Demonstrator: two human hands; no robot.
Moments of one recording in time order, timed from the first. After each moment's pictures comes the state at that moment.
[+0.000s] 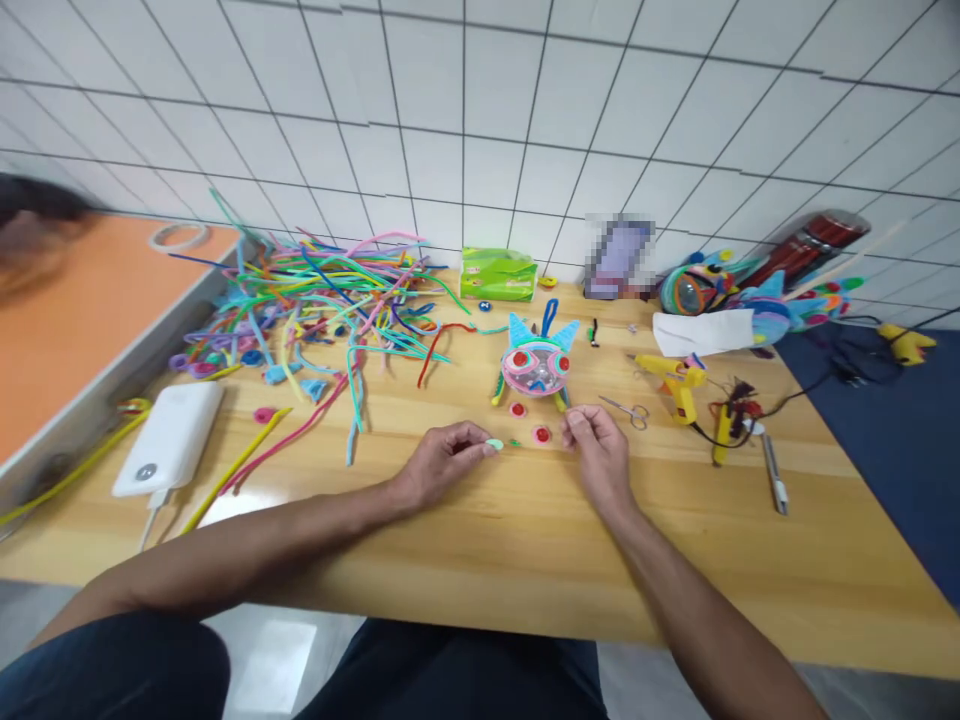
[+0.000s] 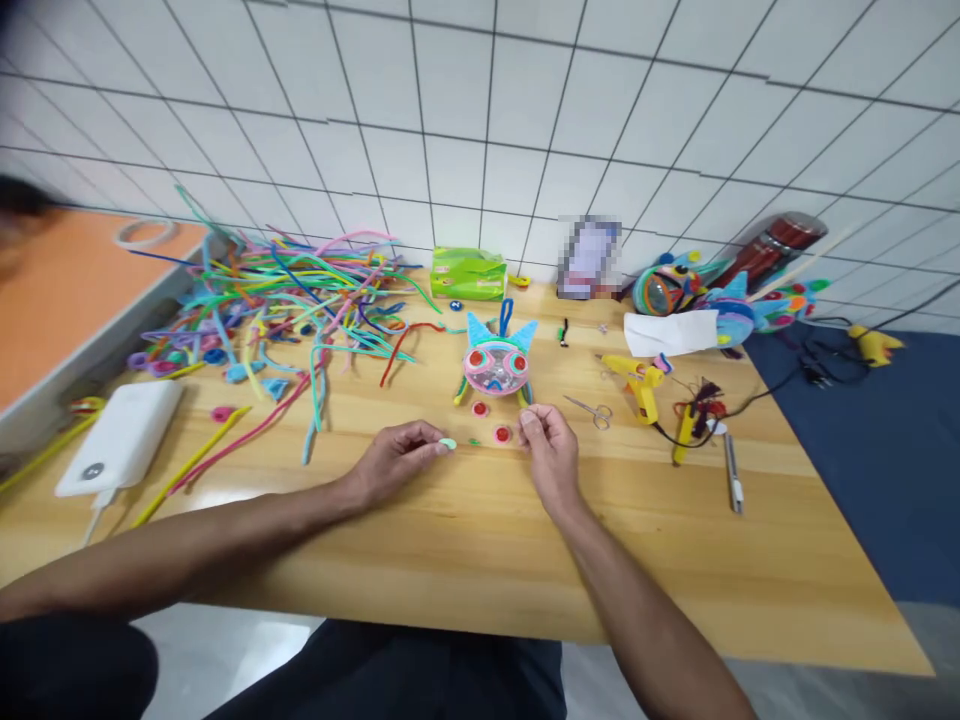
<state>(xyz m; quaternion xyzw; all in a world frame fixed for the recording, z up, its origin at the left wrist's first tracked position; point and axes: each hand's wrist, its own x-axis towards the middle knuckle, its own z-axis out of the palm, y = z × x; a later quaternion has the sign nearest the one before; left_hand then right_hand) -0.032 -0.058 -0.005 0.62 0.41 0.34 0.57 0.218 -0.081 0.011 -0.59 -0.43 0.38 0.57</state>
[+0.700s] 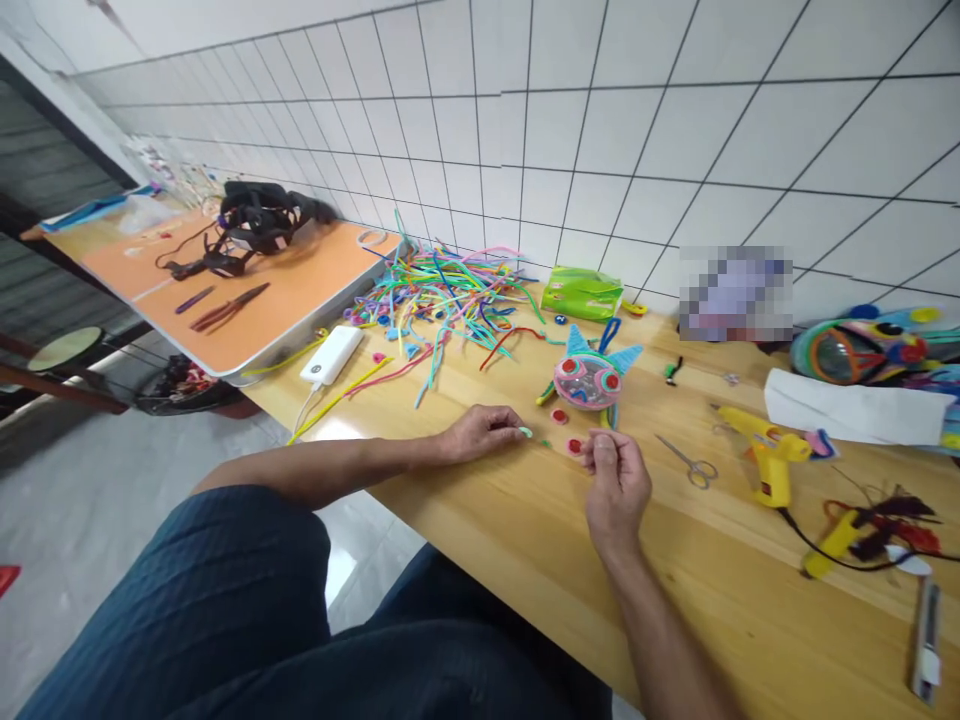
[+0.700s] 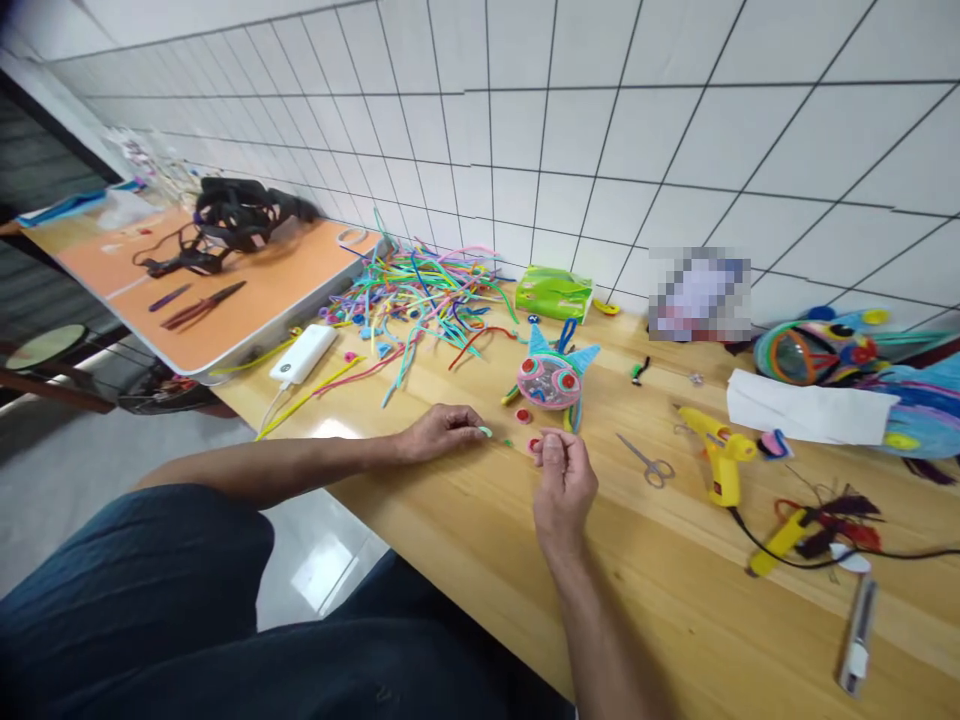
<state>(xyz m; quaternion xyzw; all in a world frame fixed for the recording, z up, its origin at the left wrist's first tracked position) -0.026 -0.062 0.002 0.63 0.47 0.31 0.53 0.209 -0.091 -0.002 -0.53 -0.46 0.40 0.59</state>
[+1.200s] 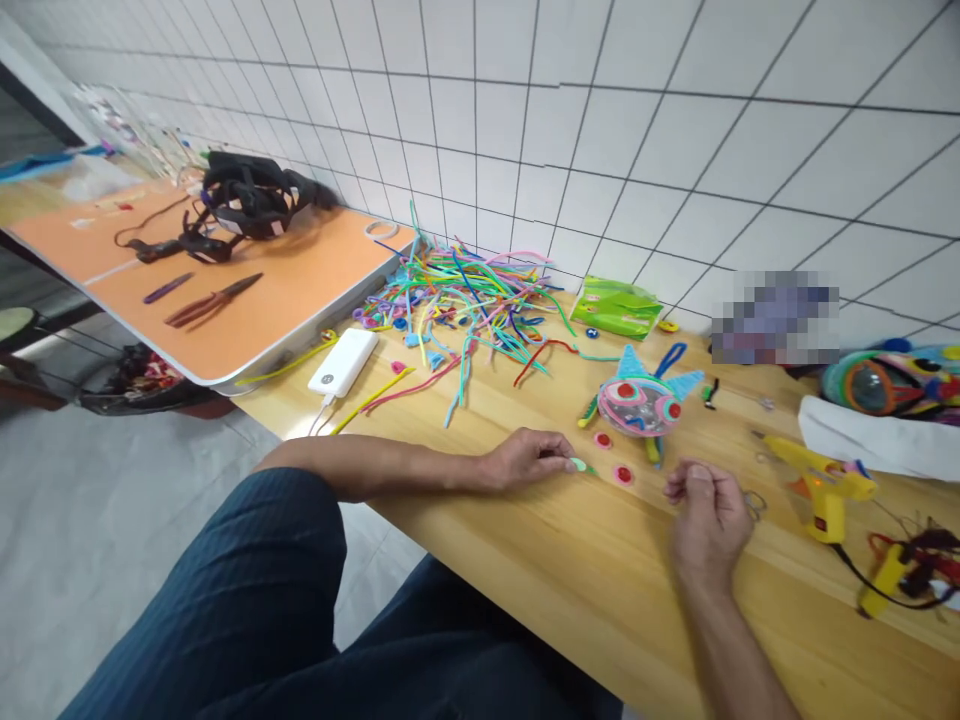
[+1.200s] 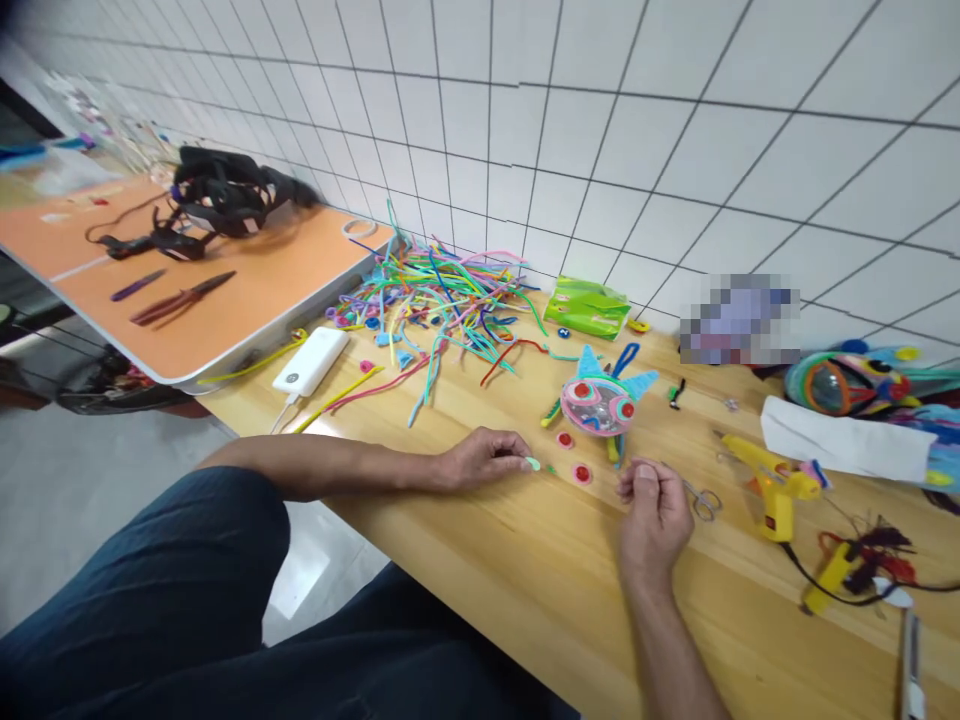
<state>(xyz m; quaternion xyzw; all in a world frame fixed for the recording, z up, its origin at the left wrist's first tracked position) -0.023 -0.054 -0.012 0.62 0.38 0.35 0.59 0.228 -0.073 0.004 -0.60 -0.41 0.28 0.63</state>
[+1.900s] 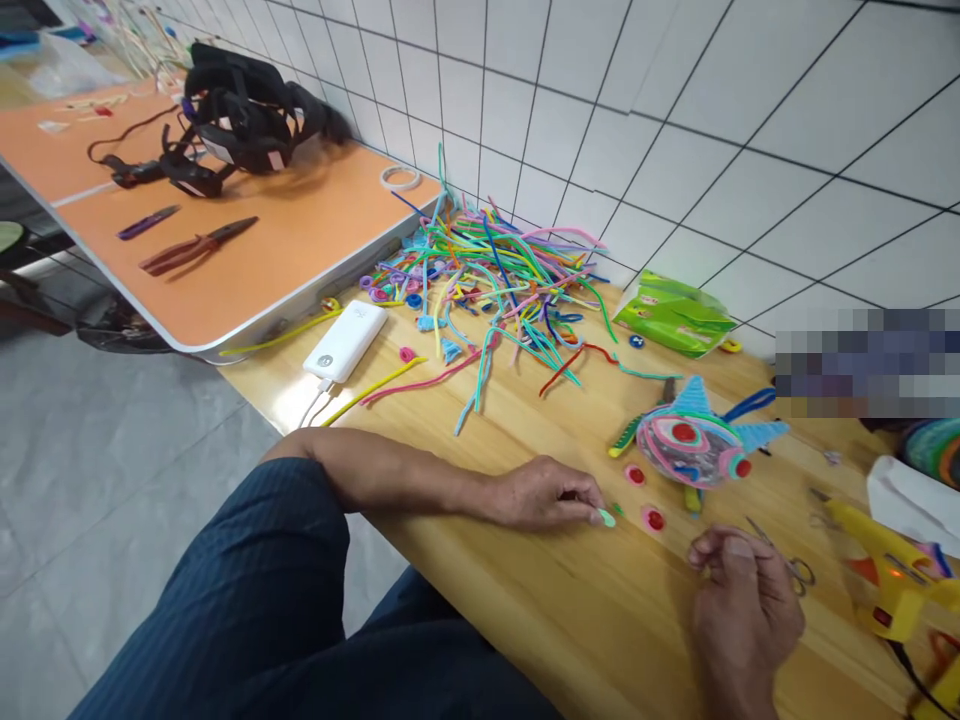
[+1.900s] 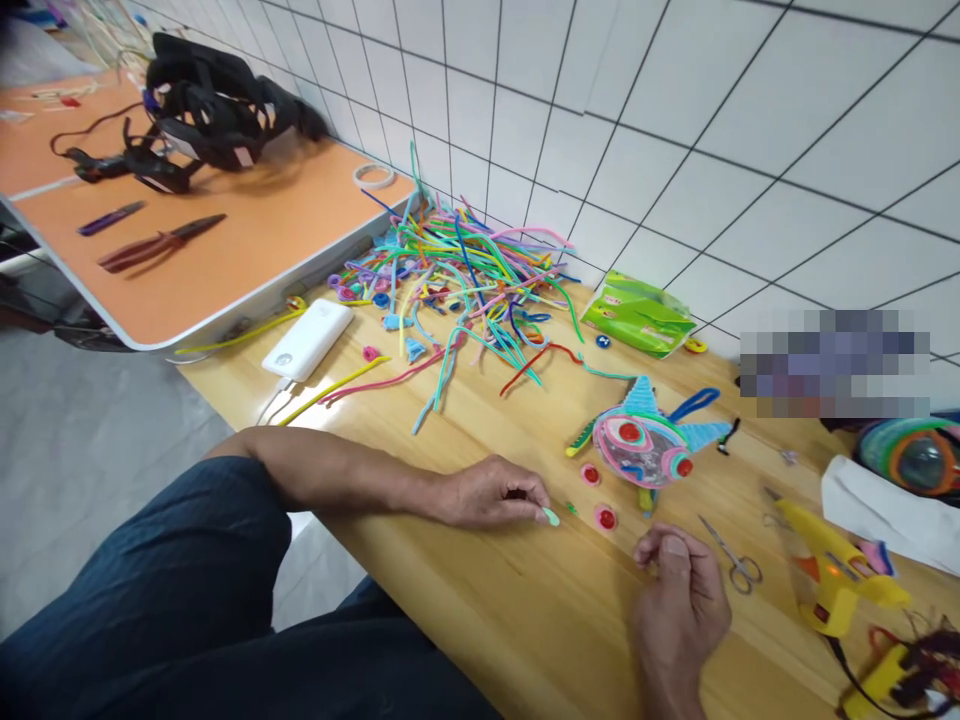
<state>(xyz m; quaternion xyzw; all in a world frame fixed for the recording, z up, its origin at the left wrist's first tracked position) -0.030 -0.057 -0.007 0.70 0.33 0.29 0.57 0.230 -0.085 0.002 -0.59 -0.43 0.32 0.61</state>
